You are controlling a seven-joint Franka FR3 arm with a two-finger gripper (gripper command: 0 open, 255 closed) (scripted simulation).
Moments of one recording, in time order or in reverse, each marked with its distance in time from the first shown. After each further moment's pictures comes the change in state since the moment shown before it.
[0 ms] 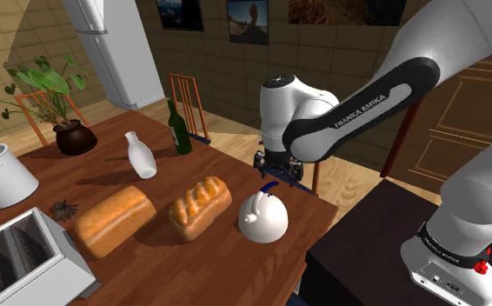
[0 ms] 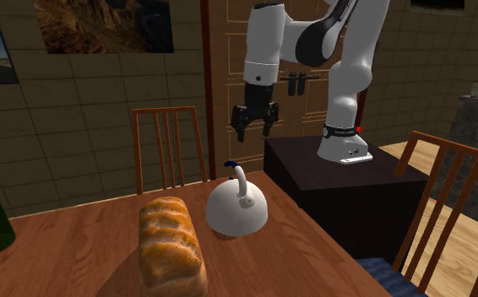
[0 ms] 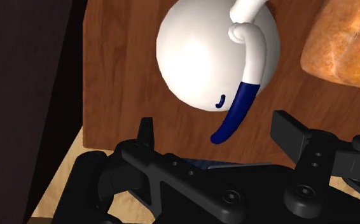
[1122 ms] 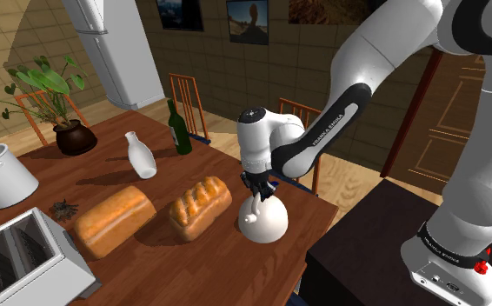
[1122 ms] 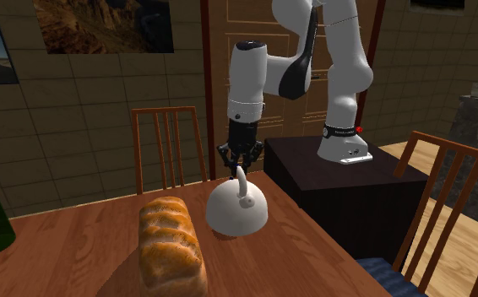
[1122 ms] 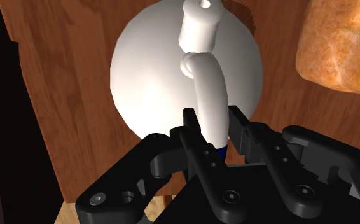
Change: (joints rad) arm 0.054 0.463 -0.045 0.184 -0.517 0.089 0.584
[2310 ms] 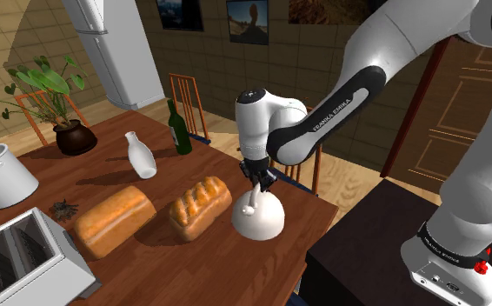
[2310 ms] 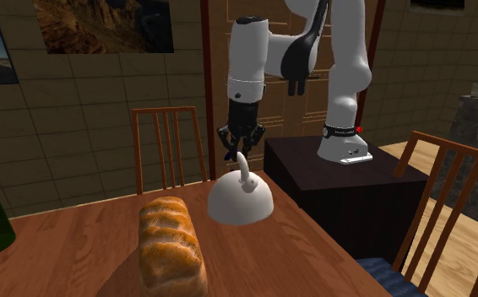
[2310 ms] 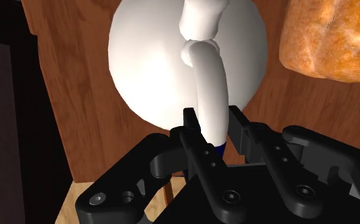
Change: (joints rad) arm -0.062 -0.126 0.077 0.009 0.158 -0.084 -0.116
